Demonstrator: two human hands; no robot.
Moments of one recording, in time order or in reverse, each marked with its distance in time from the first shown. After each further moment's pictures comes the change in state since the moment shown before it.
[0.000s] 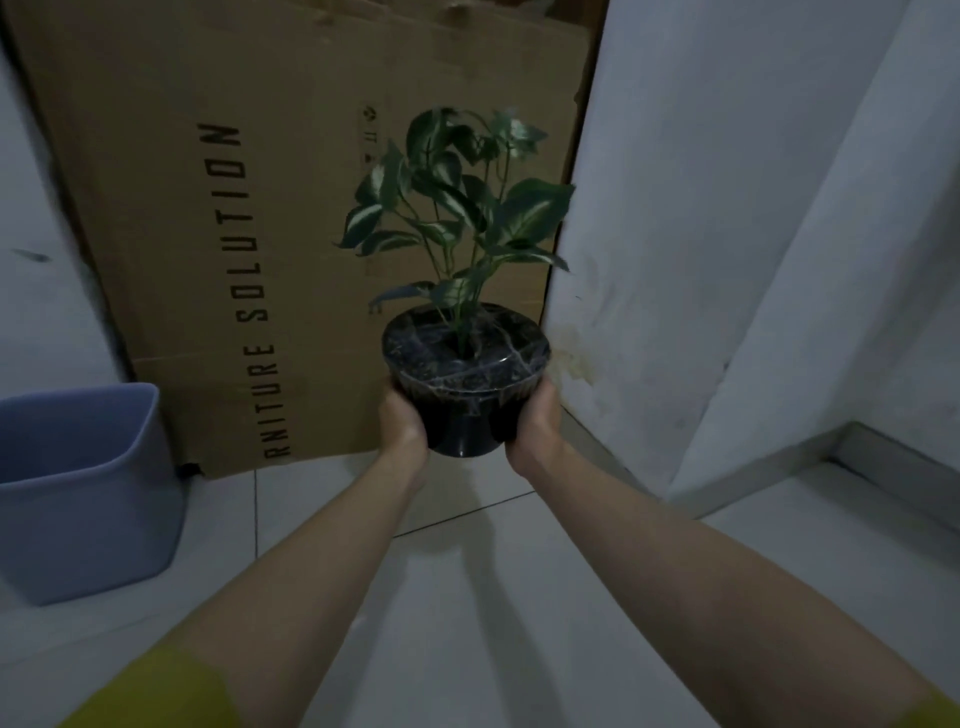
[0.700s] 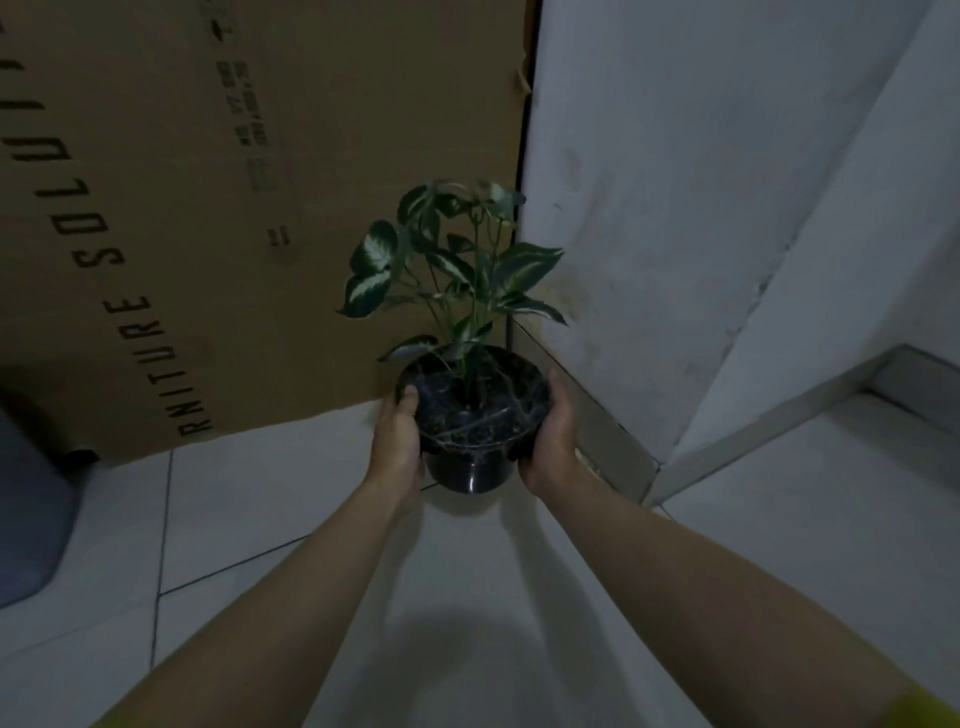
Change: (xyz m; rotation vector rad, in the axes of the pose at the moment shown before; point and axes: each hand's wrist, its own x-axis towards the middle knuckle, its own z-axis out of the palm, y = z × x) left_hand 0.087 -0.136 0.006 0.296 -0.062 -0.109; right_hand 0.112 0.060 -0.133 0.110 0.002 0.168
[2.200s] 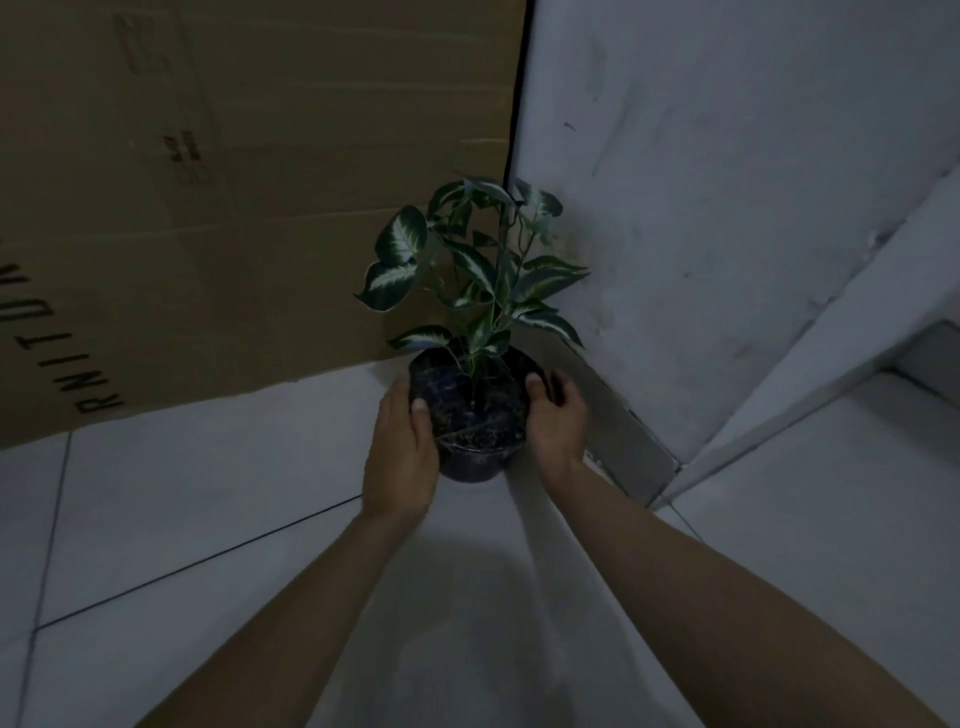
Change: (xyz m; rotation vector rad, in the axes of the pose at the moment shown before) left_hand 0.058 -0.082 -0.003 0.879 0.005 0.487; right_hand 0.070 0.017 -0.050 -0.674 0.409 -0.299
